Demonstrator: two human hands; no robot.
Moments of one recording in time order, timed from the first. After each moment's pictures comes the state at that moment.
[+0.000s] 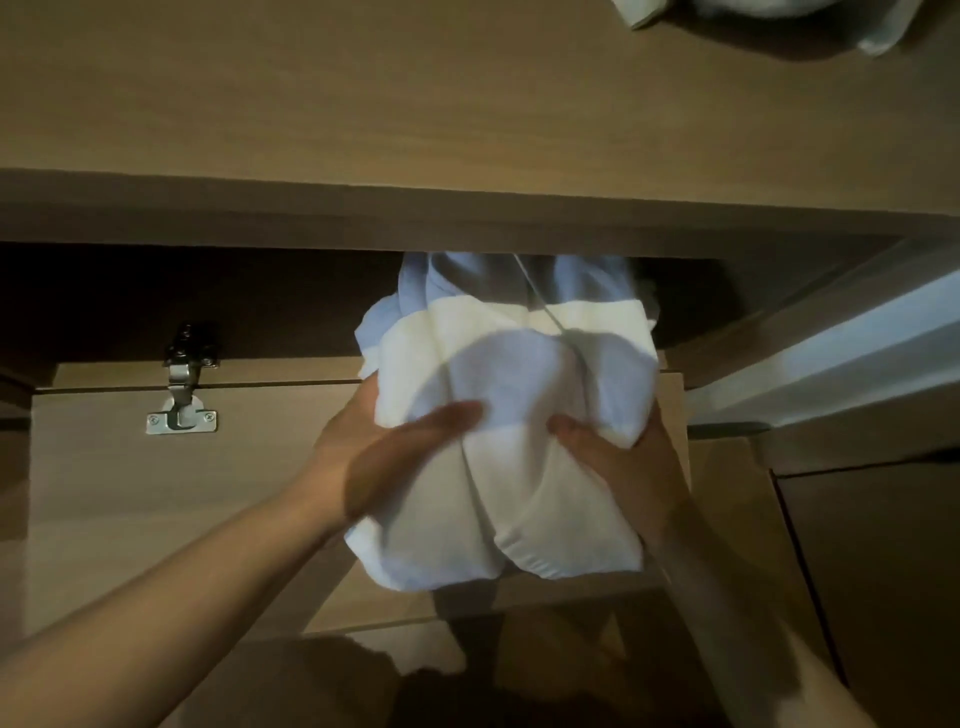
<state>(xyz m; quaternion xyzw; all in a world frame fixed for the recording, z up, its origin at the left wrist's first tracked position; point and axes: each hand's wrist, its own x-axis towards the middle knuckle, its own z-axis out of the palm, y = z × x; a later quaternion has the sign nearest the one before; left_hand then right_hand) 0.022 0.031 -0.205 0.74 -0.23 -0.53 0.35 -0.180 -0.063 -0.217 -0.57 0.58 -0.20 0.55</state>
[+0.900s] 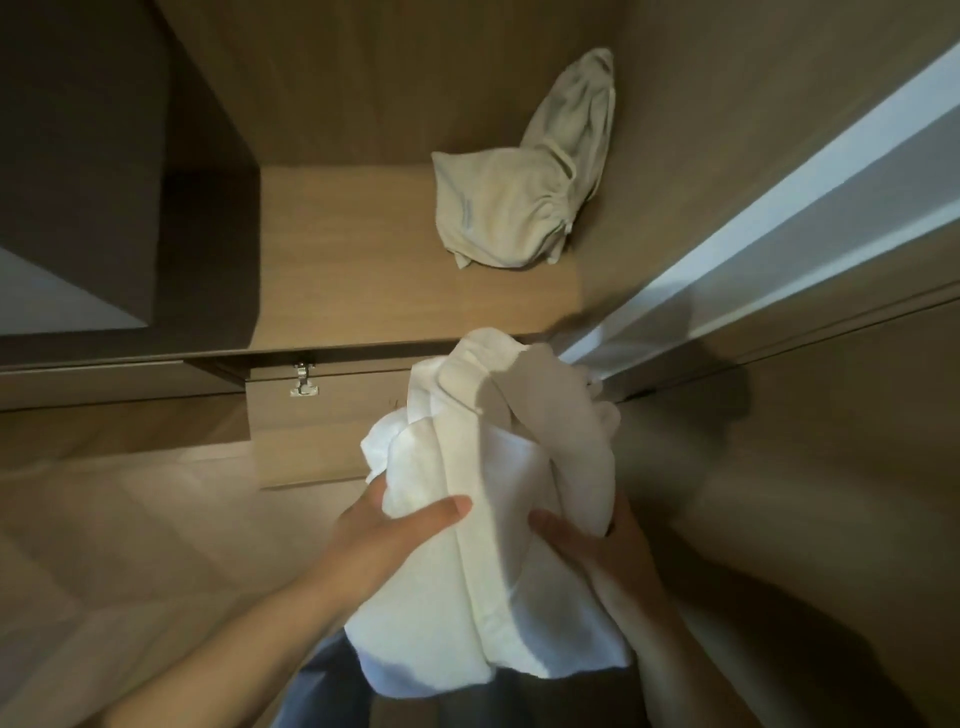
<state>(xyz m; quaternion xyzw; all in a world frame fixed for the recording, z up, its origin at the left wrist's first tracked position) -0.086 0.165 0.283 0.74 -0.12 -0.60 0.28 -0.301 0.080 0.287 -0.45 0.67 -0.08 0.59</state>
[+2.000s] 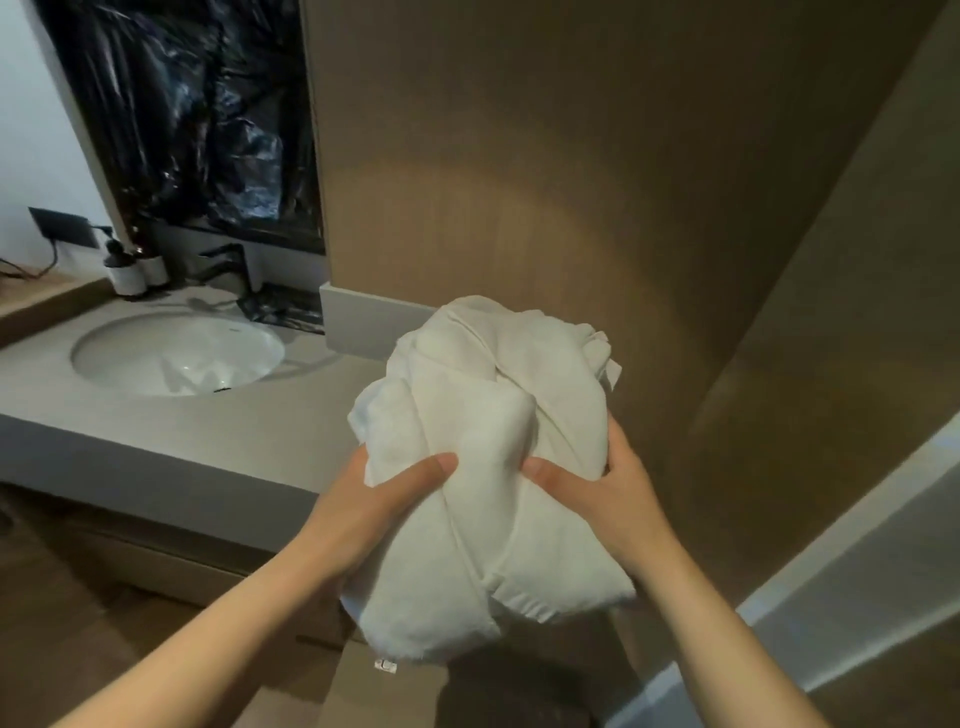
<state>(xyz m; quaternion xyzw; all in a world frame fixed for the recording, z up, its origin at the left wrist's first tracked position) 0.031 0.210 0.673 0.72 -0.24 -0.29 0.58 -0.114 0.030 0.671 -0.73 0.26 -0.25 0.58</state>
